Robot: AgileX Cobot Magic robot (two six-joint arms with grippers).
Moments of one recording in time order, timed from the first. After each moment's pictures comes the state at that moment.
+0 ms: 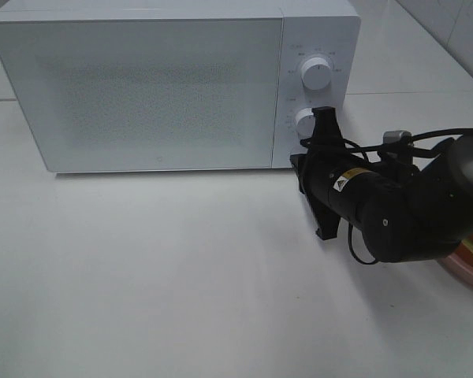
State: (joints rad) left arm 0.00 0.00 -0.49 -0.07 1.05 0.05; right arm 0.57 1.99 -0.66 0.40 -0.94 1.41
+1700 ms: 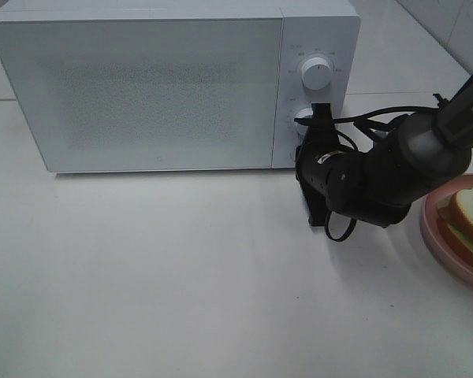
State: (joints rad) left arm 0.00 0.00 -0.49 -0.07 1.05 0.05; right arm 0.54 2.11 -0.89 0.69 -0.77 1.26
